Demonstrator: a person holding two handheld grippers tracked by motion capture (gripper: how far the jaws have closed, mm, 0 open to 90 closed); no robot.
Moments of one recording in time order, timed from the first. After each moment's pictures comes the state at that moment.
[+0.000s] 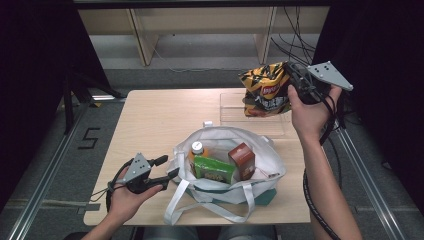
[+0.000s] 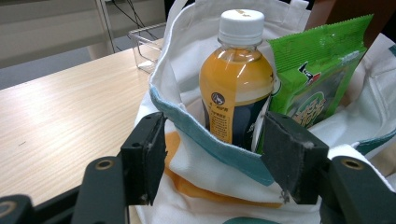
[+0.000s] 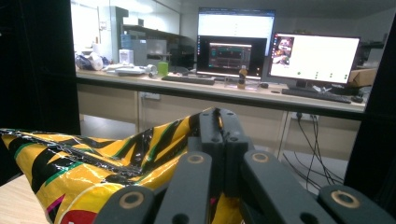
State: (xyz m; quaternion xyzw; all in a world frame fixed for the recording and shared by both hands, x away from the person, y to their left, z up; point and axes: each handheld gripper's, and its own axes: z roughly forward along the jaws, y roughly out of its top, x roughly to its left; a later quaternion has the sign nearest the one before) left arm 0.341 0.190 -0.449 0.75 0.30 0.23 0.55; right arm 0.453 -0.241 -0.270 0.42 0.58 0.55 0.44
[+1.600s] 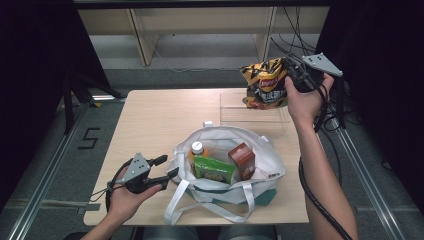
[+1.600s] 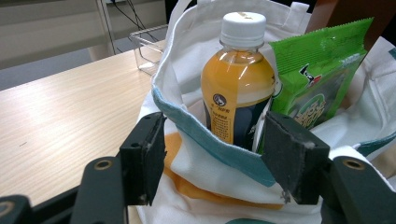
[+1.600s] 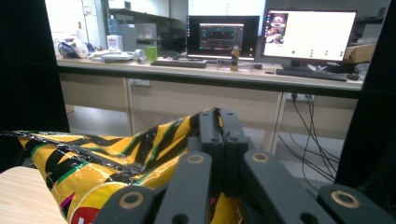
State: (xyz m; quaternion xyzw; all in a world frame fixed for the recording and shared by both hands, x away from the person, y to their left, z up) left arm 0.341 0.192 -0.449 0.75 0.30 0.23 0.55; right arm 0.500 -0.245 -0.279 0.46 0.58 0.53 0.42
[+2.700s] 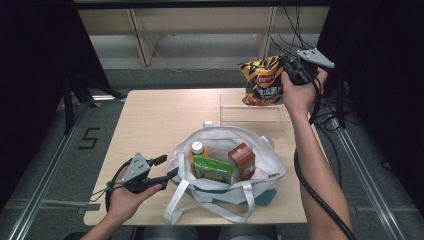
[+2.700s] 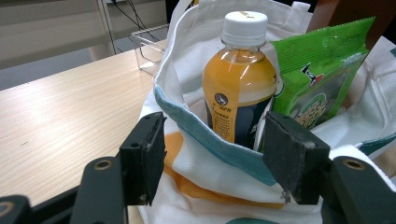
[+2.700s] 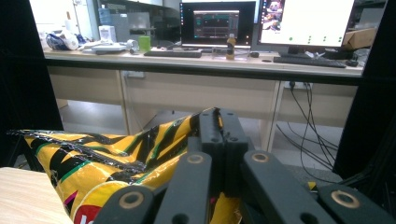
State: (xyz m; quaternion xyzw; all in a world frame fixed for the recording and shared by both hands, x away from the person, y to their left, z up) left arm 0.342 0.193 -0.450 0.75 0.30 0.23 0.55; right arm 0.532 -0.244 -0.285 0.47 0.59 0.51 0.42
